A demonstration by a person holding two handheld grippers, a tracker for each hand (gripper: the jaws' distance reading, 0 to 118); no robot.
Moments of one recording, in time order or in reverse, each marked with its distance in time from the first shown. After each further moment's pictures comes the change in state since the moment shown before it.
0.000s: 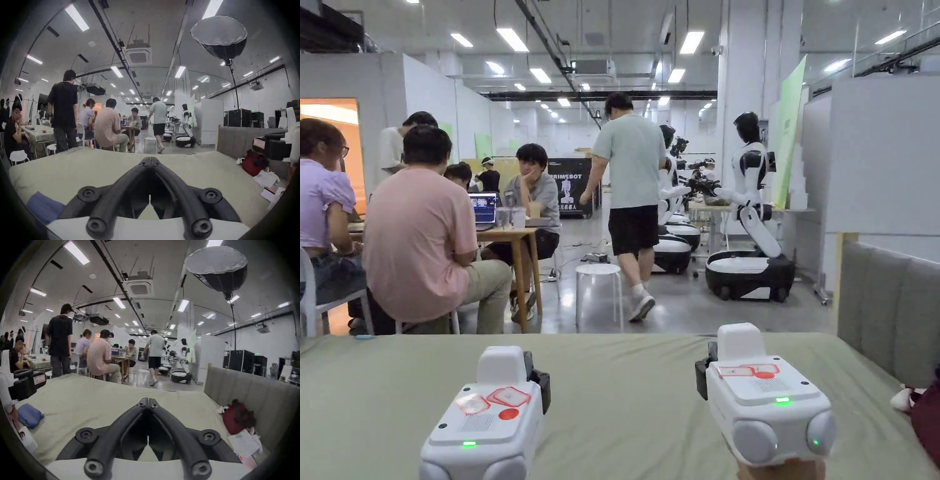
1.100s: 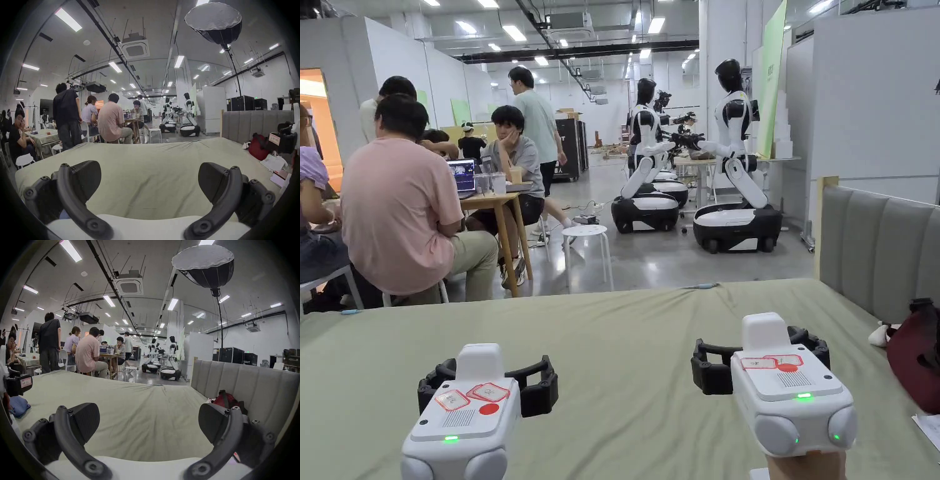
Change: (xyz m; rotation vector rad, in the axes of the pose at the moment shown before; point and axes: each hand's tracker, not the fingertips) left arm -0.002 -0.040 0.000 -0.084 0.036 -0.081; right arm 0.049 -0.050 -0.002 -0.007 -0.095 -0.009
